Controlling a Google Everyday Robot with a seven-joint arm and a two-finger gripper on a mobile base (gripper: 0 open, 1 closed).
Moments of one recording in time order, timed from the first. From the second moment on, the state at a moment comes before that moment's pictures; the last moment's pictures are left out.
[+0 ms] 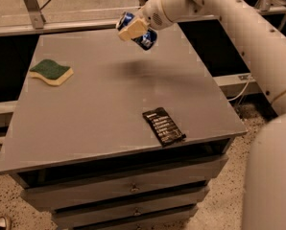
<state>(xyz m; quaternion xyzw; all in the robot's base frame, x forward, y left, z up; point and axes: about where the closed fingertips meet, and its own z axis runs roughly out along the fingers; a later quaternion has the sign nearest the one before) 0.761 0.011 0.954 -0.51 0.70 0.18 0.47</state>
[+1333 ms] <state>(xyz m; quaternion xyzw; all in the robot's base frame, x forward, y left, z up) 0.745 -0.032 0.937 -0.40 0.62 0.35 0.58</state>
